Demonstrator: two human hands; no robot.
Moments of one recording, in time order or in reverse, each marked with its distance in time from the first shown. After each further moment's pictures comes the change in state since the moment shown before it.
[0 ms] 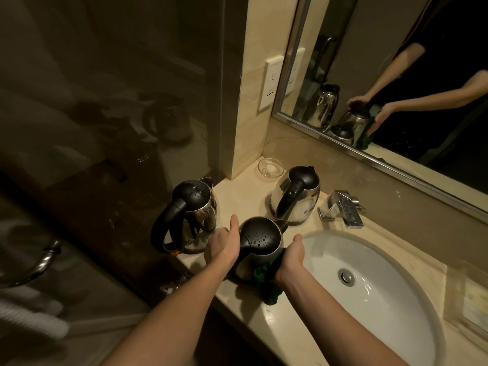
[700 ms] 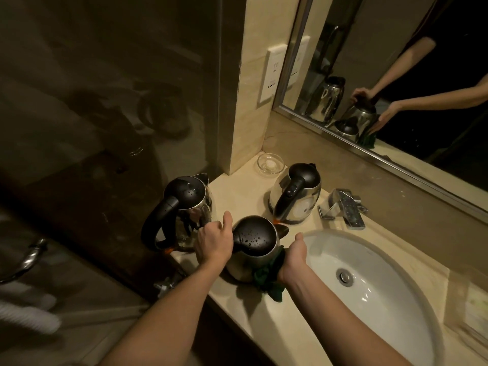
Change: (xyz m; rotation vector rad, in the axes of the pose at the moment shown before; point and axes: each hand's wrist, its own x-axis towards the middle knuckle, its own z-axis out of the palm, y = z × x) left_hand 0.009 -0.003 0.001 -0.033 0.253 0.246; right_hand 0.011 -0.015 -0.002 -0.011 0.003 0.093
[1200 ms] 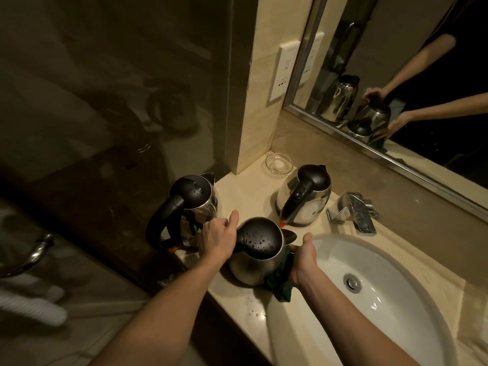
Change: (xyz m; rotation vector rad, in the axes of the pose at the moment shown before) left_hand 0.013 0.001 -0.007 0.009 -0.092 0.065; right_hand 0.030 -0.011 -0.011 -0.149 -0.037 -0.055
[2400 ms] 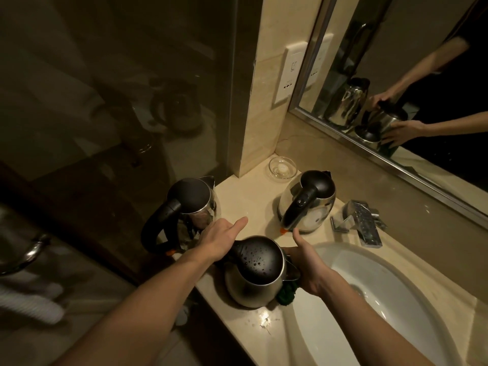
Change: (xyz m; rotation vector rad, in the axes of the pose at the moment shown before) left_hand 0.027 0.000 -0.002 0.108 -0.319 0.007; right_hand 0.021 -0.029 -0.022 -0.532 -0.458 0.021
